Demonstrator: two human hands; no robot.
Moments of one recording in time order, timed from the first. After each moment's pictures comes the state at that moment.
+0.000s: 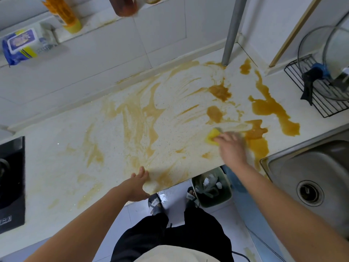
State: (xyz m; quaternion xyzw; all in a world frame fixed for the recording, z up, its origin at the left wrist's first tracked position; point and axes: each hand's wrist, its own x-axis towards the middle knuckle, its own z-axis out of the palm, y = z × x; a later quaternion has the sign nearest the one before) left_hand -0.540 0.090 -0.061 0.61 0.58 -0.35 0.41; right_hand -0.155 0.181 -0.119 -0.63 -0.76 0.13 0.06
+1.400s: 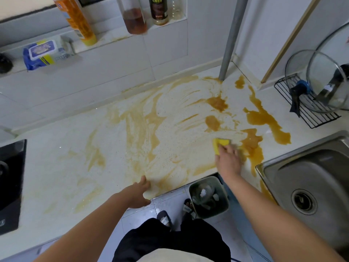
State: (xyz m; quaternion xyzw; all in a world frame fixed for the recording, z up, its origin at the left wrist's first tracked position) left_hand -0.540 0.072 -0.061 0.65 0.57 -0.33 0.38; right_hand -0.178 0.157 -0.109 -0.73 -0.67 0.11 0.00
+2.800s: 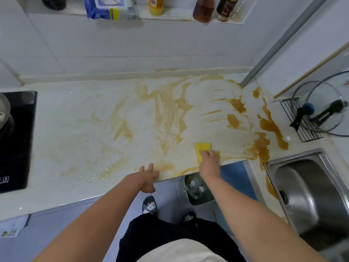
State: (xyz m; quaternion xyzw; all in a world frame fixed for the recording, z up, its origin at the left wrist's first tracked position) left_hand -0.639 0.023 -0.063 0.66 0.52 -0.32 0.44; right_hand -0.364 0.081 -0.090 -0.73 -0.67 0.16 -0.04
